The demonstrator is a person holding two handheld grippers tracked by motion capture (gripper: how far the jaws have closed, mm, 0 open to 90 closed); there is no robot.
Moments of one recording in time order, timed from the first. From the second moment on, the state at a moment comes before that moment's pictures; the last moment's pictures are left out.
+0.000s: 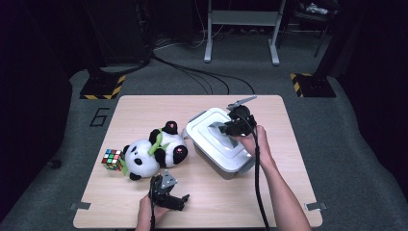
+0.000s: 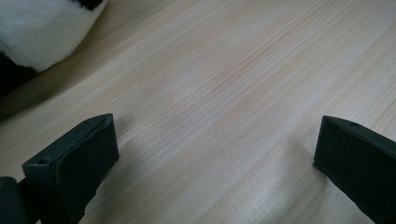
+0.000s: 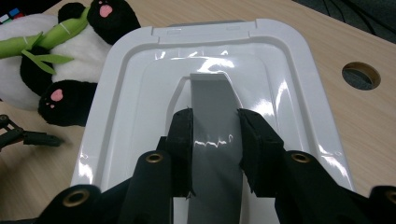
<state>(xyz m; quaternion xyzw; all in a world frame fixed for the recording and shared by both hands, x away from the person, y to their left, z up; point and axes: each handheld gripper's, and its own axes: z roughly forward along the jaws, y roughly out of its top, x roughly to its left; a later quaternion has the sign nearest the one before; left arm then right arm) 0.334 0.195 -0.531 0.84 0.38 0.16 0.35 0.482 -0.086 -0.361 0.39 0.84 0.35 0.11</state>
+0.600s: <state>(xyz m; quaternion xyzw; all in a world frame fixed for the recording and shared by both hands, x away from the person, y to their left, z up) 0.333 0.194 -0.531 0.84 0.38 0.16 0.35 0.471 -0.082 -0.364 0.40 0.83 0.36 0.11</state>
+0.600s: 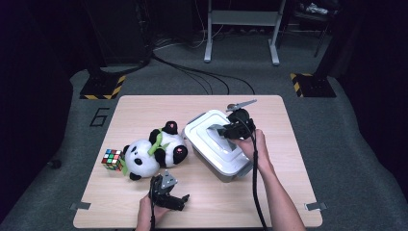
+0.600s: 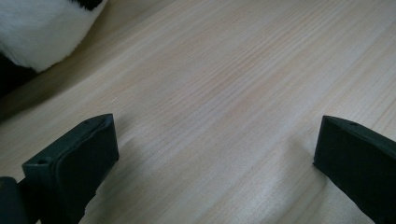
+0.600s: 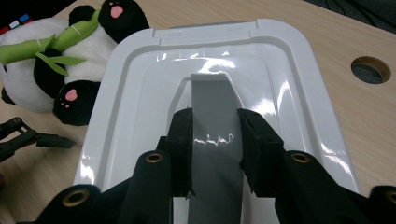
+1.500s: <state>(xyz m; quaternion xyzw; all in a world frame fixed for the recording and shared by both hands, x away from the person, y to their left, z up) 0.333 0.194 -0.531 0.84 0.38 0.16 0.35 0.465 -0.082 -0.350 0.38 0.84 0.36 0.15</state>
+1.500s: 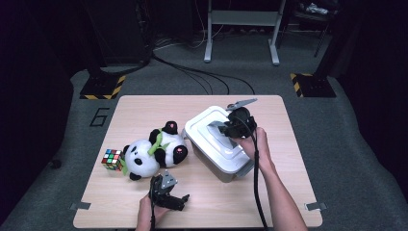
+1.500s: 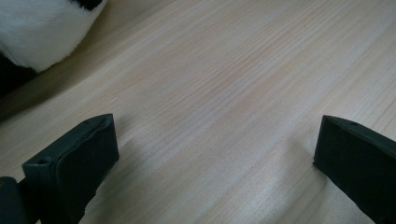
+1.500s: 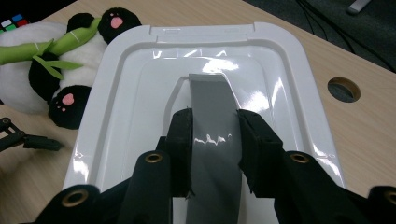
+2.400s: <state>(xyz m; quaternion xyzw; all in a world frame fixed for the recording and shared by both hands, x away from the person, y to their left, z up) 0.333 0.194 -0.531 0.84 0.38 0.16 0.35 0.461 -0.099 -0.311 0.38 0.83 0.37 0.19</state>
